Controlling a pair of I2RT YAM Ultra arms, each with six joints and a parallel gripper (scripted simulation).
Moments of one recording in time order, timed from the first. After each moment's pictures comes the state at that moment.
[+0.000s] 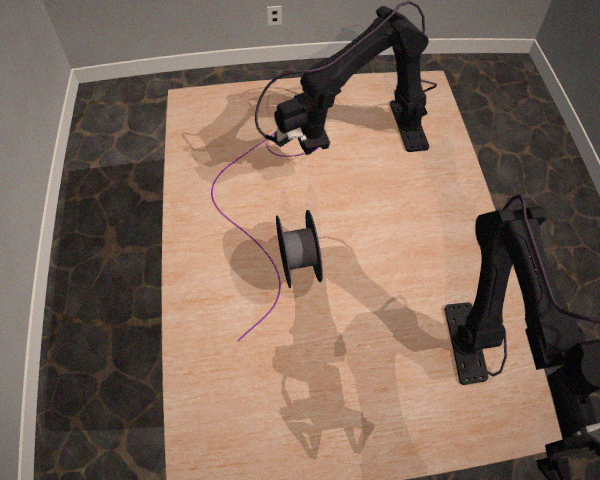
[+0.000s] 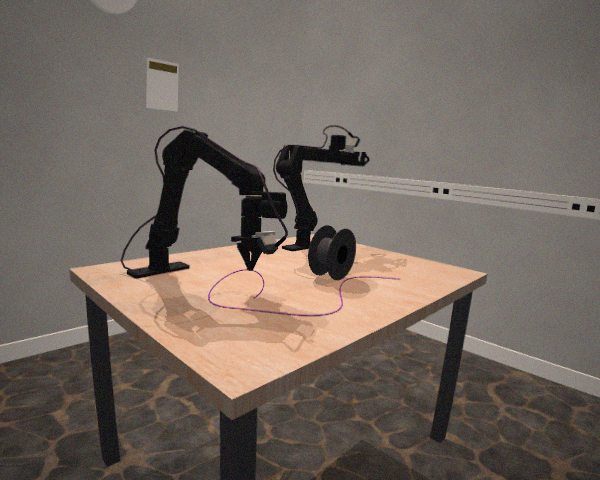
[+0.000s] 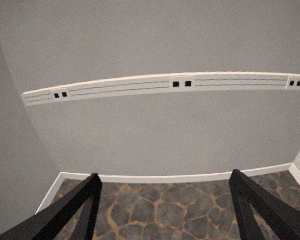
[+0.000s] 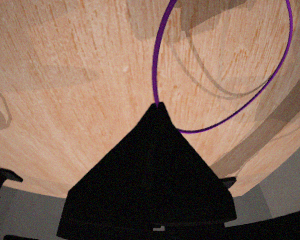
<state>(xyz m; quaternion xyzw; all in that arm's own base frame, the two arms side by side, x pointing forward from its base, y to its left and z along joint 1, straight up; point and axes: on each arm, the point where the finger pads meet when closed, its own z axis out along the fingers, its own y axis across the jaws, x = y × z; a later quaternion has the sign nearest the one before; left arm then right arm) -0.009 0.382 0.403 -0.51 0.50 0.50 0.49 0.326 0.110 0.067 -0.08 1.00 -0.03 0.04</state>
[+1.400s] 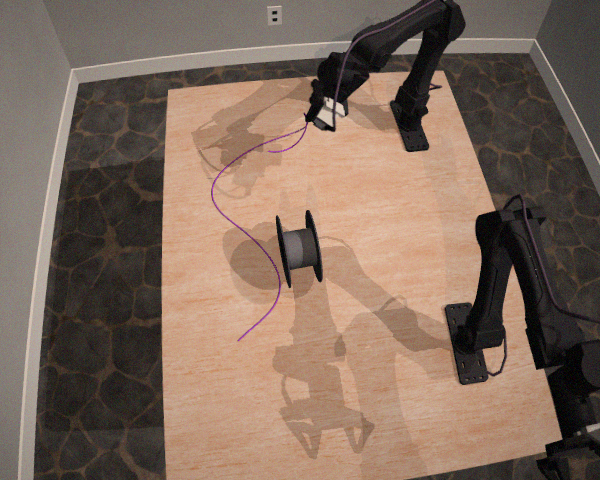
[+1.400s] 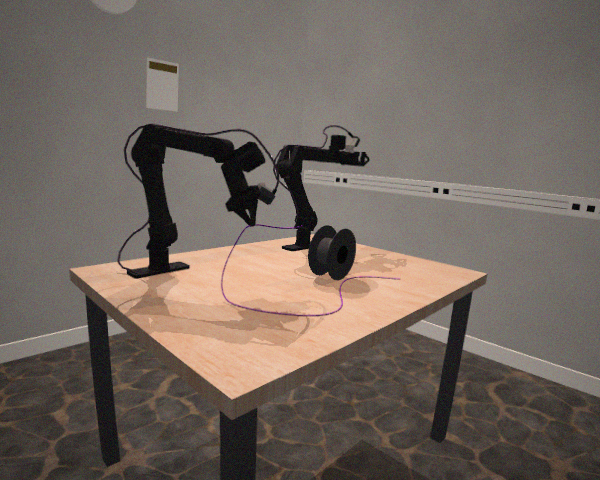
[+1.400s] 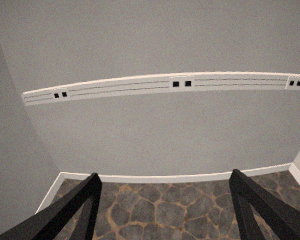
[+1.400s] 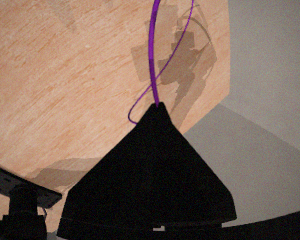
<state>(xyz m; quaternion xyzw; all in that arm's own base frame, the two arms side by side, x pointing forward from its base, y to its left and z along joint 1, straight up) -0.009 0.382 0.403 -0.51 0.50 0.50 0.49 0.328 0.108 0.198 -0.61 0.73 -0.22 0.22</state>
